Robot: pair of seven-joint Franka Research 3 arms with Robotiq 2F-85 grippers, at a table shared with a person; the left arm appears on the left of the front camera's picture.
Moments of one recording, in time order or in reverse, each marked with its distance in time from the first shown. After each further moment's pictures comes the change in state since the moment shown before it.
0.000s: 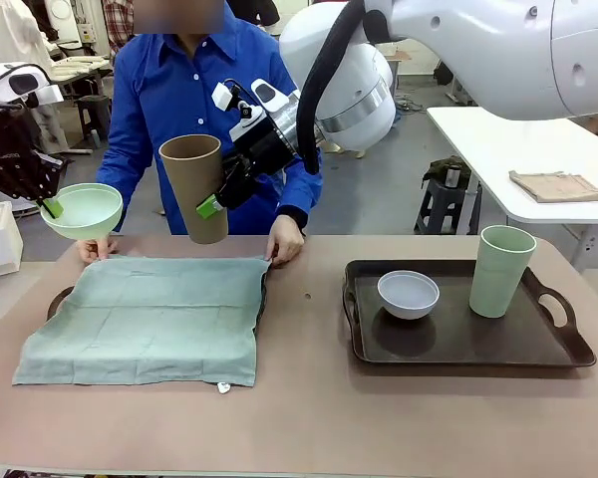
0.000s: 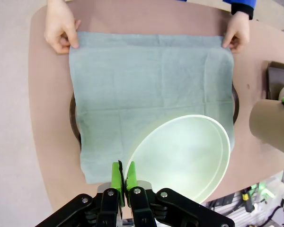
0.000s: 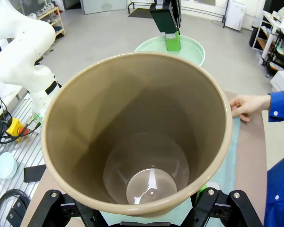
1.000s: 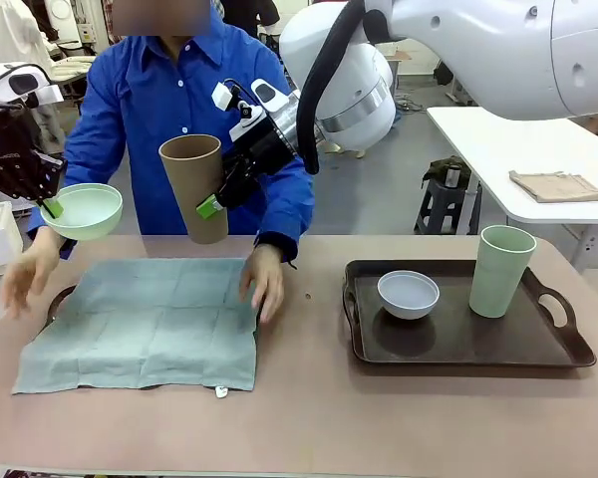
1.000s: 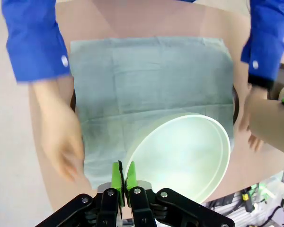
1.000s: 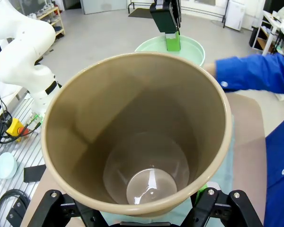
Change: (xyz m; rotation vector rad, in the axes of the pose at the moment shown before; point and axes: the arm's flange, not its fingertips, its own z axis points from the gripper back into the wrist) left arm 0.000 0.000 0.000 0.000 0.000 0.000; right arm 0.000 0.000 0.000 0.000 0.000 0.000
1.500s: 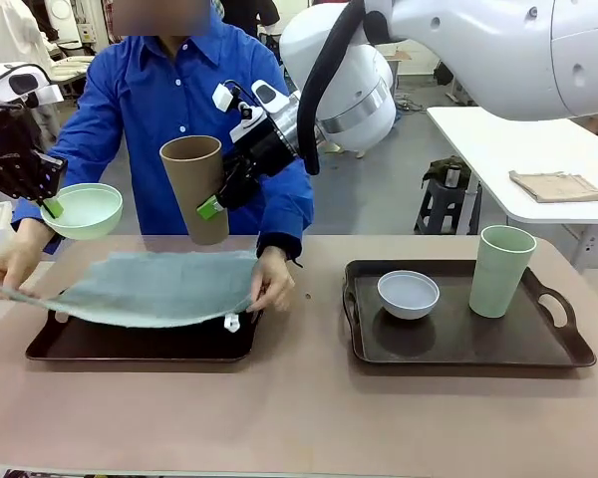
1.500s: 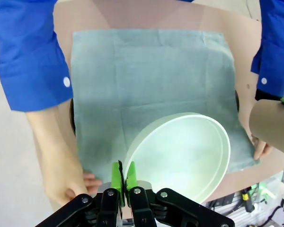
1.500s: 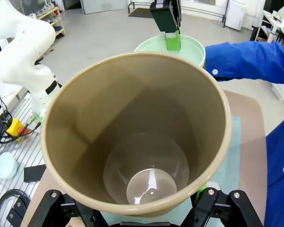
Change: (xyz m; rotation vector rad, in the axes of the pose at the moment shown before) left arm 0.000 0.000 0.000 0.000 0.000 0.000; right arm 0.000 0.000 0.000 0.000 0.001 -0.001
